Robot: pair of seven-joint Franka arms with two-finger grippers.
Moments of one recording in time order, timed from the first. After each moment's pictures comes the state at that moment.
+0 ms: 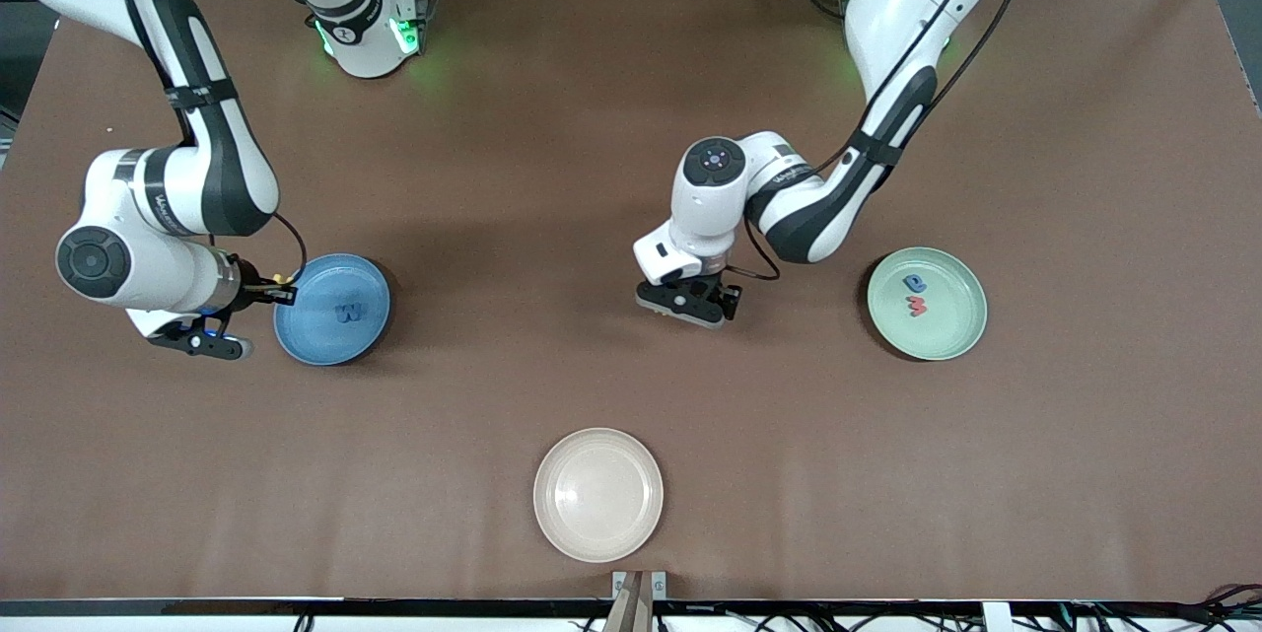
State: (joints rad) left arm -0.41 0.69 -0.35 -1.69 0.55 2.51 -0.68; right arm -0.02 0.36 0.01 -1.93 -0.06 2.07 0.23
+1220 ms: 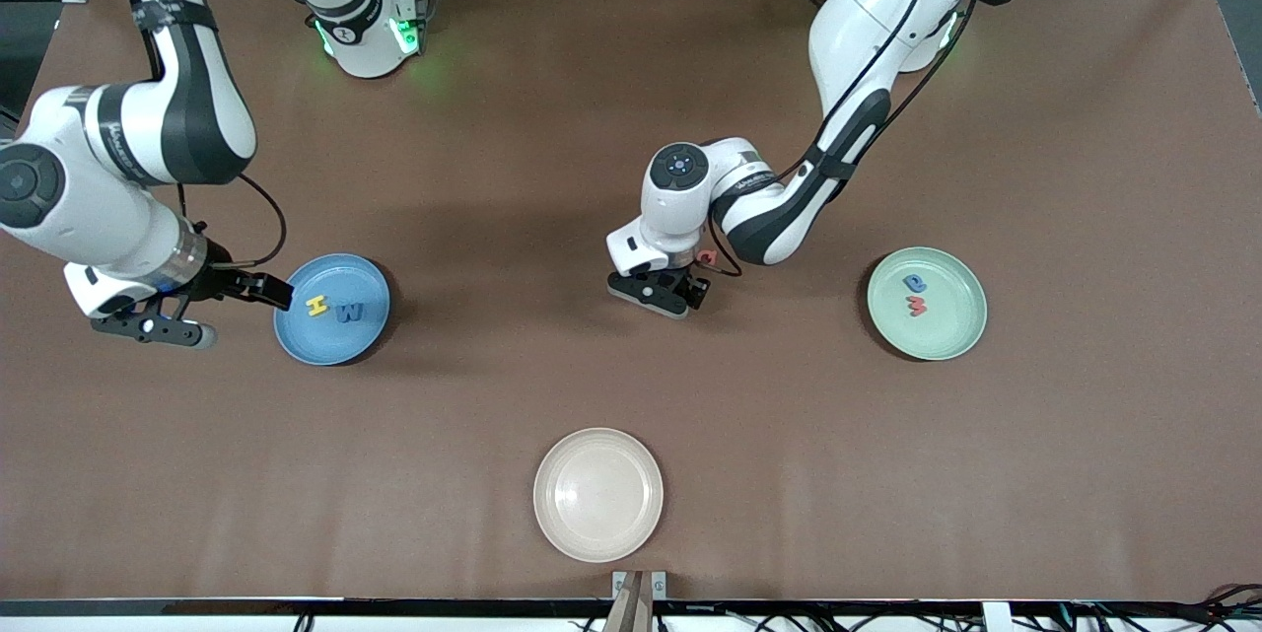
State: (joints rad) left arm -0.47 0.80 -0.35 -1.64 0.55 2.51 -0.70; right arm 0.04 0.19 0.01 -1.87 -0.05 2.05 0.22
